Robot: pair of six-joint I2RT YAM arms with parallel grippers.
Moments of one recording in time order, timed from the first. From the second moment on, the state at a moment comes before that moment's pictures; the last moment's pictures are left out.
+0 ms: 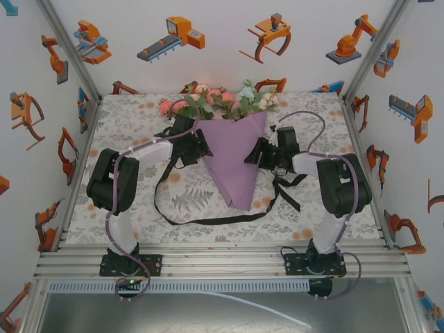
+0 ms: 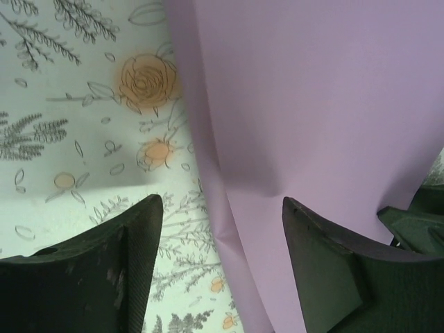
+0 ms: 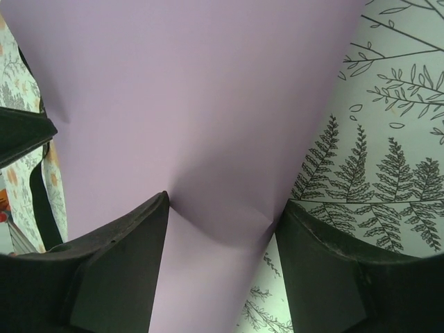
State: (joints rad) left arm -0.49 1.92 1.26 -0.25 0.11 -0.77; right arm 0.27 1.82 0.92 0.14 -0.47 0.57
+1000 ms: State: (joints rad) left arm -0.48 1.76 1.03 0.00 0.38 -0.92; right arm 0.30 1.65 0.85 0.04 -0.48 0.62
